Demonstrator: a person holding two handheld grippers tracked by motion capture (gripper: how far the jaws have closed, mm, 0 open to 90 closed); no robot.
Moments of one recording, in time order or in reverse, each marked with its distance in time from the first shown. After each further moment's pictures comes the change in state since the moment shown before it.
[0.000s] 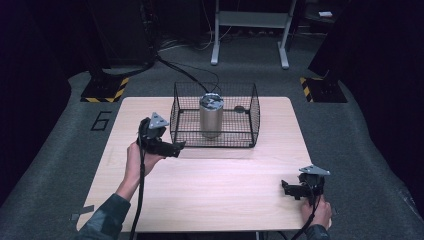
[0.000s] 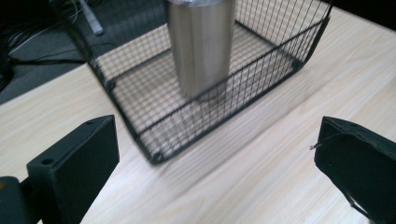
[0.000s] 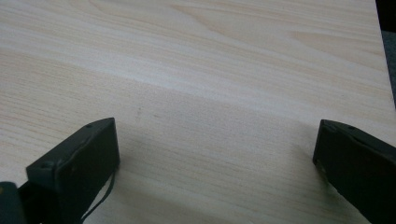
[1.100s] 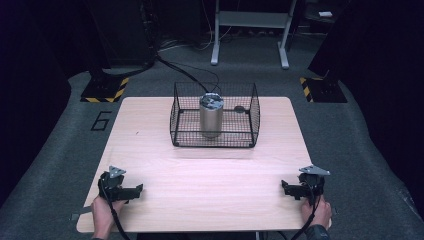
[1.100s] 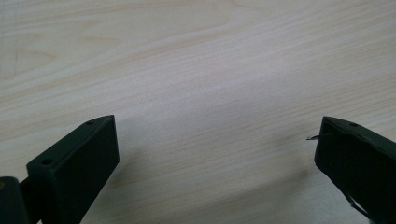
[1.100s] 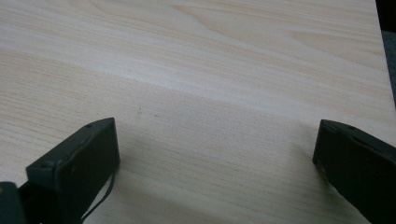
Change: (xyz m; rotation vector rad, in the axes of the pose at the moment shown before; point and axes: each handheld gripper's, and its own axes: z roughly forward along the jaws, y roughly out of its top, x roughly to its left) left arm 0.052 -0.208 0.007 0.180 0.206 -0.305; right arm 0.000 0.000 0.000 0.000 0.000 -0.001
